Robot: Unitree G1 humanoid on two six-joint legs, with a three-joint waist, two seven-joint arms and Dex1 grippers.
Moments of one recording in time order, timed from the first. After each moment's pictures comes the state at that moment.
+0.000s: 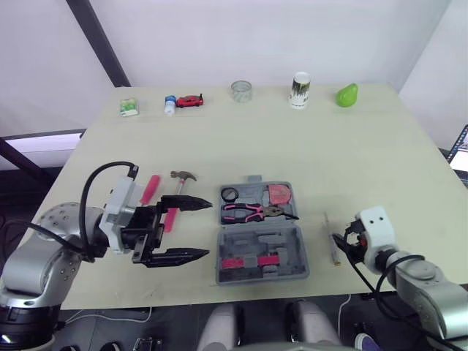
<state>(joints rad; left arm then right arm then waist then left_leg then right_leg) -0.03 0.88 0.27 -0.36 -0.79 0.38 -1.41 0.09 -0.49 -0.07 -0.70 0.29 1.03 0.31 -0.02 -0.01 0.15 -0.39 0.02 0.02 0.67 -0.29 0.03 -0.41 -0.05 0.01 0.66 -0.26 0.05</state>
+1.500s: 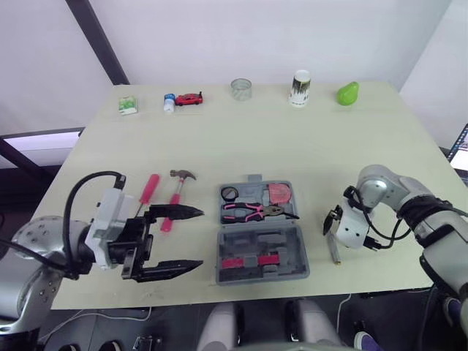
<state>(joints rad) 0.12 0.95 0.38 -0.46 -0.76 0.36 -1.39 -0.96 -0.64 0.71 0.93 -0.40 -1.06 1.48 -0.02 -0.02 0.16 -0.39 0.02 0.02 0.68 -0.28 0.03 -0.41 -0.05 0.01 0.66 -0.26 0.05</state>
